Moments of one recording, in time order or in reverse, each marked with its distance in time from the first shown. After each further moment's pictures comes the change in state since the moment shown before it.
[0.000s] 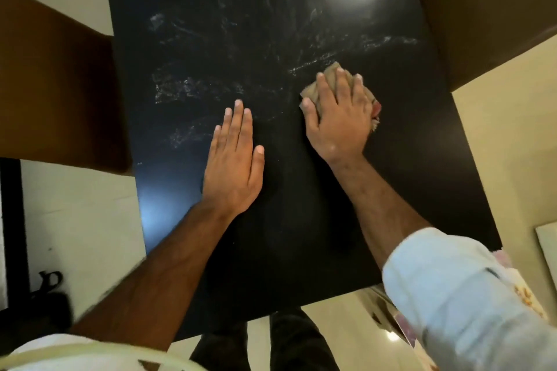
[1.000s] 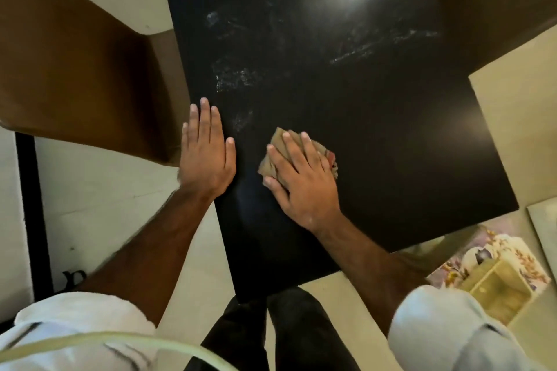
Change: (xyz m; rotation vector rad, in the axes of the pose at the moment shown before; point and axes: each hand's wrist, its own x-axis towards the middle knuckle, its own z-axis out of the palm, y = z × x) left_hand -0.047 -0.159 -0.059 0.144 -0.010 -0.132; right_hand -0.174 -0.153 -0.004 0.011 -0.219 -0.291
